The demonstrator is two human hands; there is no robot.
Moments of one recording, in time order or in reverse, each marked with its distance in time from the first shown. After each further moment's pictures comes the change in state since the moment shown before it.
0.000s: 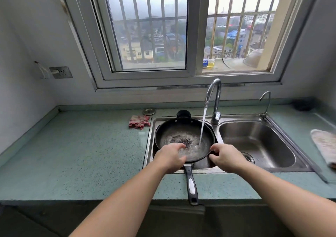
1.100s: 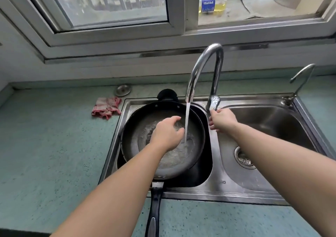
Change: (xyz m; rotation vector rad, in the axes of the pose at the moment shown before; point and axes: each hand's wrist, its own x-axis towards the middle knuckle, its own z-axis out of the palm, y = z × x) left_hand 0.240 0.034 0.072 -0.155 0.065 -0.239; right_hand 0.292 0.106 0.023 0.583 -0.151 0.397
